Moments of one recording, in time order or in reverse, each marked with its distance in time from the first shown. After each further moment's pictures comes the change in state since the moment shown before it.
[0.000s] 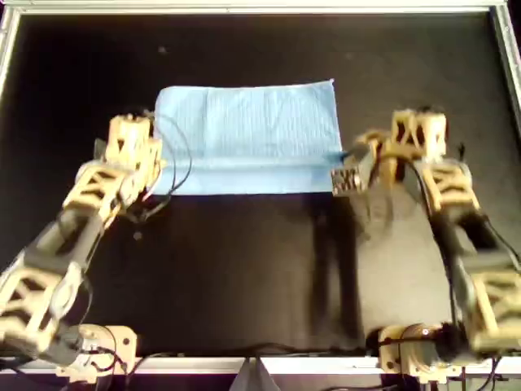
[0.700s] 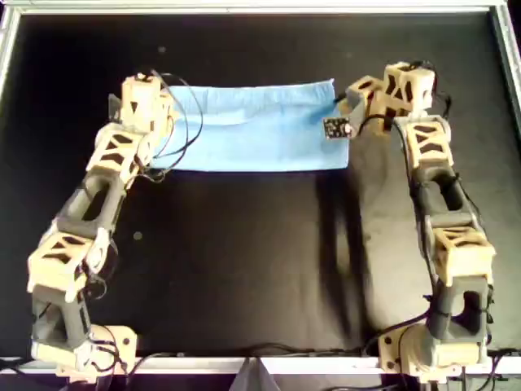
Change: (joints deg) left arm 0.4 -28.6 -40.5 0.0 0.0 0.0; right arm -0.1 -35.6 -51.5 0.0 0.0 -0.4
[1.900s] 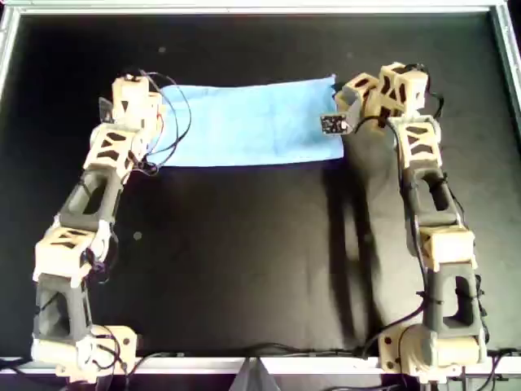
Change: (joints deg) left arm 4.1 -8.0 -6.4 0.0 0.4 0.0; right arm -0.1 -15.3 -19.0 0.0 0.0 0.1
